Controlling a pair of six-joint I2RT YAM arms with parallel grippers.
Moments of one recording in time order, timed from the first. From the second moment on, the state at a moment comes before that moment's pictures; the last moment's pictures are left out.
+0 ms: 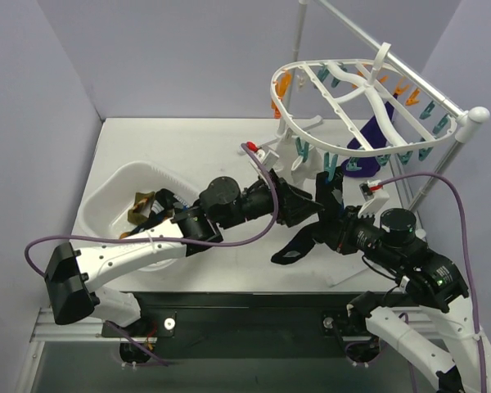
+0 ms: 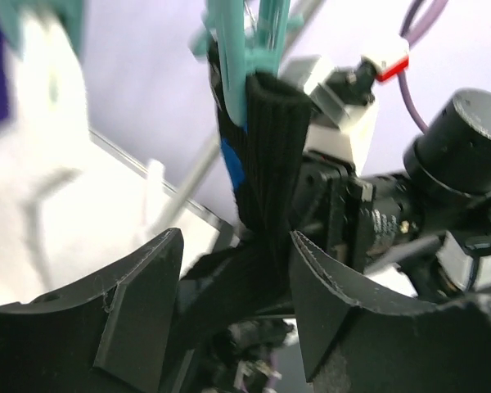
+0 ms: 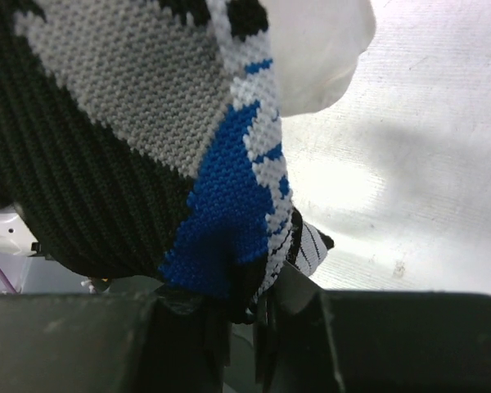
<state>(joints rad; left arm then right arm) -1.09 1.41 1.18 0.34 0.17 -0.69 0.54 0.60 0.99 -0.85 -0.12 0.53</state>
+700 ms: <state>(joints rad) -1.23 1.44 1.40 0.34 -0.22 -0.36 0.54 0.60 1.00 -0.85 -0.13 0.53</state>
